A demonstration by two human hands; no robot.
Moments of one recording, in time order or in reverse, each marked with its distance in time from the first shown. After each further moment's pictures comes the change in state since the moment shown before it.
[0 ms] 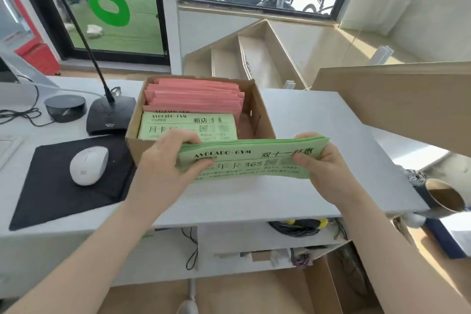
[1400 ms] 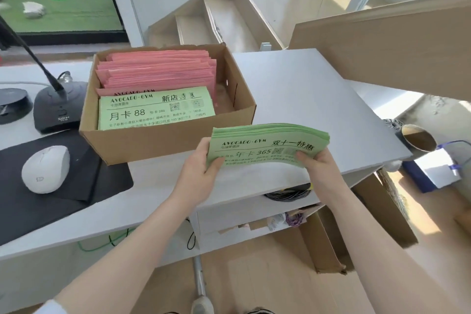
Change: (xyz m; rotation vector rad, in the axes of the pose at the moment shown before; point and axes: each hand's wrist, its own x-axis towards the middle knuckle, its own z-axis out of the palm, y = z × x) left_hand -0.029 -0.031 0.107 -0.486 -0.451 -0.370; right_hand -0.041 0.092 -0.040 -0.157 0.463 0.237
